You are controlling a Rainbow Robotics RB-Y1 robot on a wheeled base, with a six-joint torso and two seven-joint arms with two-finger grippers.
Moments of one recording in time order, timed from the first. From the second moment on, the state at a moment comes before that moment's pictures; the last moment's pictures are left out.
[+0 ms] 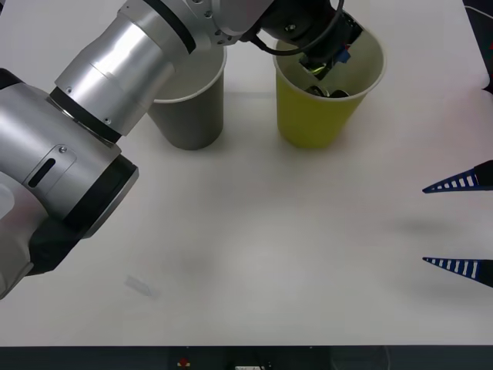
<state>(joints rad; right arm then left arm) 0.26 -1.13 -0.26 -2.01 1.31 -1.13 -0.09 -1.38 0.18 -0.42 -1.01 -2.28 -1.14 1.26</state>
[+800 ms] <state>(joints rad) 0.26 -1.13 -0.26 -2.01 1.31 -1.13 -0.09 -1.37 0.33 -0.15 -1.01 -2.06 -1.37 0.94</state>
